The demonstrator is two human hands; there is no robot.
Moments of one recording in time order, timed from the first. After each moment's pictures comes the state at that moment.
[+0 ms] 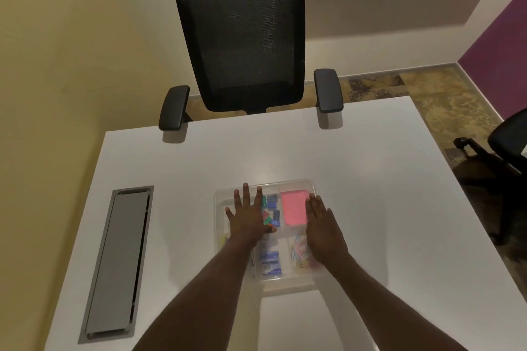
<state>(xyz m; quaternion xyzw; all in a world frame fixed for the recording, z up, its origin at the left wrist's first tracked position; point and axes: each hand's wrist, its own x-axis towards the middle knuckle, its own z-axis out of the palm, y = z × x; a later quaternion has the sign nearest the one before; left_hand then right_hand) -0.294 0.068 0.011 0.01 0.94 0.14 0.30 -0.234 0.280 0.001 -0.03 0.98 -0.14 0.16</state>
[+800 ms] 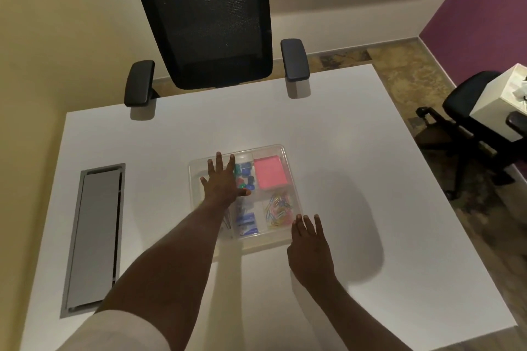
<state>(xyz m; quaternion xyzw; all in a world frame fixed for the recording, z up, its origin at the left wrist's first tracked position) -0.288 0.065 0.016 0.01 0.94 0.20 0.27 -0.079 0.273 0.002 -0.01 0.99 -0.02 0.17</state>
